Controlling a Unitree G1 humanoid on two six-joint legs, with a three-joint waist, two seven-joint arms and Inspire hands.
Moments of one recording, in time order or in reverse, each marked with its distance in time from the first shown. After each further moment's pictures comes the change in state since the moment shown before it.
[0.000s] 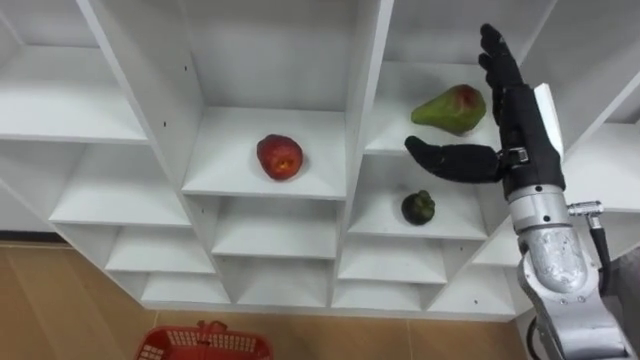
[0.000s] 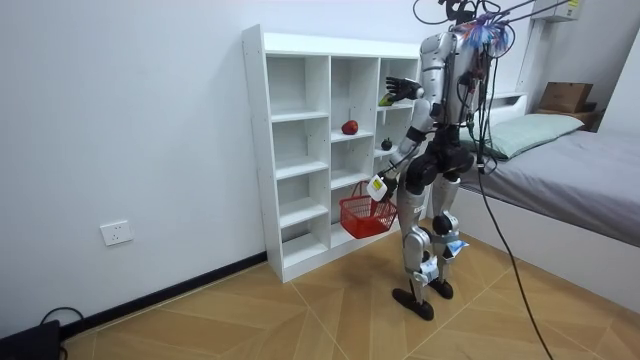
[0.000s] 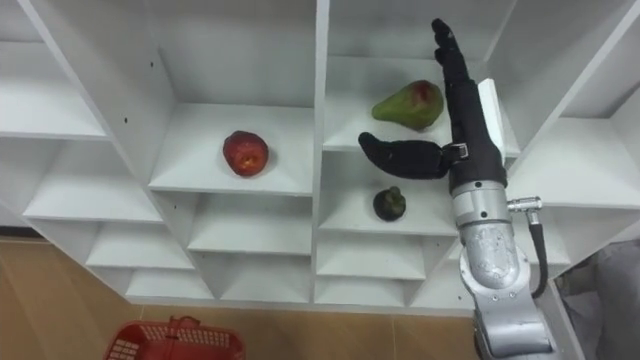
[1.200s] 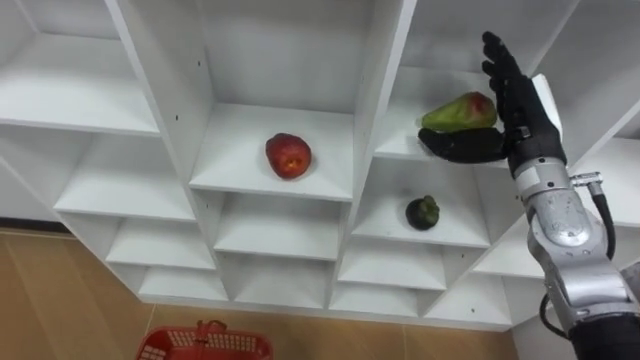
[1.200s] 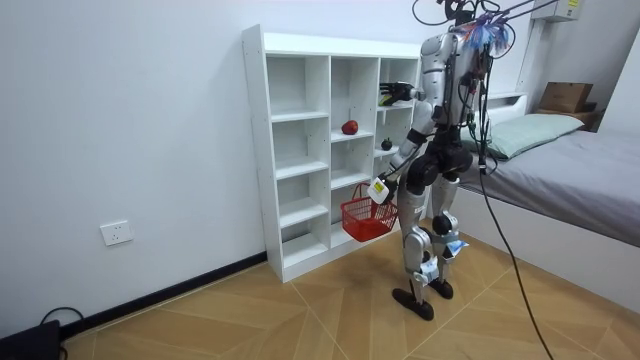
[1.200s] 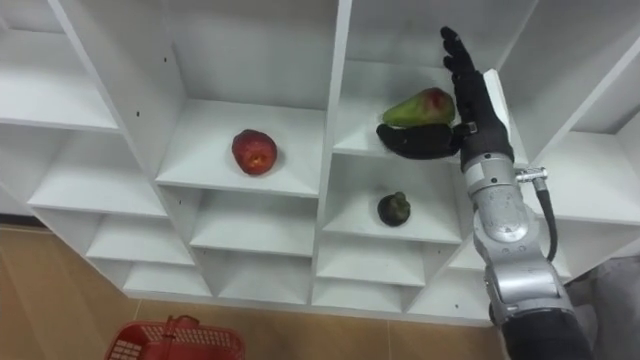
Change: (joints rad) left arm -0.014 0.007 0.032 -0.010 0.000 0.045 -0.027; right arm -0.193 -0.069 -0.005 0.299 0.113 0.070 0.067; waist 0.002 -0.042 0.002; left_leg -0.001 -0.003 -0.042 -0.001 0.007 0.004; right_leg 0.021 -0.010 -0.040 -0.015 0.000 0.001
